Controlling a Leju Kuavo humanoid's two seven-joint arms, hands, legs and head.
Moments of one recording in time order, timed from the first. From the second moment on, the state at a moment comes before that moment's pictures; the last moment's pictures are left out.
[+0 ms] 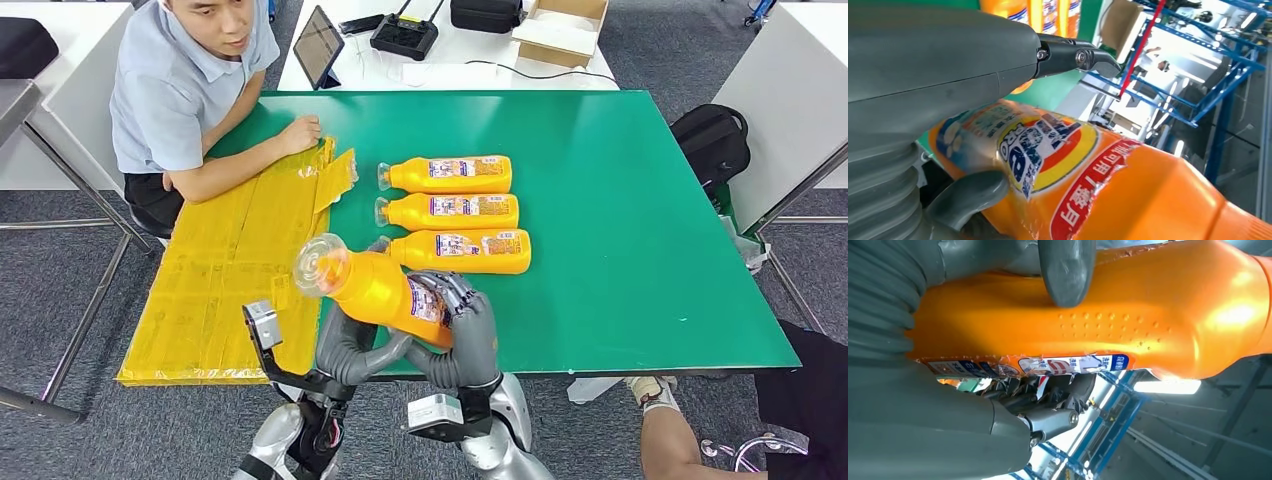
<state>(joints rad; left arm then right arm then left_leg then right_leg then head) -0.12 -0.26 -0.47 -1.28 0.38 -0.20 -0.50 -0.10 0.18 0.46 -1.32 0.42 -0.57 -0.66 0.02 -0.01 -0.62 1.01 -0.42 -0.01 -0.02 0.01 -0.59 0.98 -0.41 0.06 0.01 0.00</state>
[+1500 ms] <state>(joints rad) -0.12 -0.25 -0.44 -1.33 0.33 -0.11 -0.42 -0.10 0.22 0.46 -1.23 0.46 -0.55 -0.66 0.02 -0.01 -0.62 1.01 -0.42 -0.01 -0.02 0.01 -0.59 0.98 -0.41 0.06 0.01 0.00</state>
